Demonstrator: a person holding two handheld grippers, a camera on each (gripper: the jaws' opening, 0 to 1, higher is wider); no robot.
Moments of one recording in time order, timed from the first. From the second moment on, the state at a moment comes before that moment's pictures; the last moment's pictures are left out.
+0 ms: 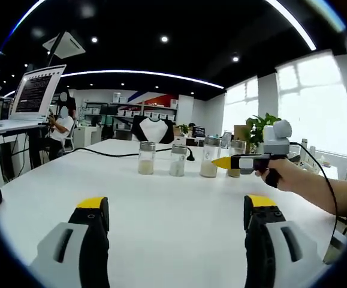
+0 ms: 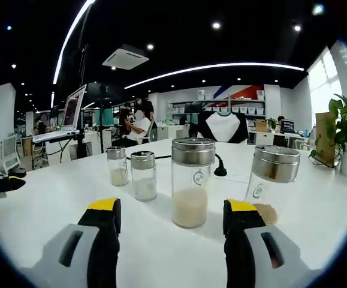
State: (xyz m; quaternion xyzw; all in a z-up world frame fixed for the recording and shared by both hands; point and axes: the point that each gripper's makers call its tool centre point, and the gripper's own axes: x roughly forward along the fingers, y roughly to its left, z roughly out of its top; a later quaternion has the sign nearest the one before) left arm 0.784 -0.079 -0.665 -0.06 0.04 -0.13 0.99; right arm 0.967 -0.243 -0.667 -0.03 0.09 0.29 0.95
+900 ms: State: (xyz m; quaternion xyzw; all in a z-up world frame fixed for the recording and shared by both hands) left arm 0.782 -0.087 -0.661 -0.06 0.05 -0.16 0.99; right arm 1.020 -0.227 -0.685 -0.08 0.09 0.26 0.96
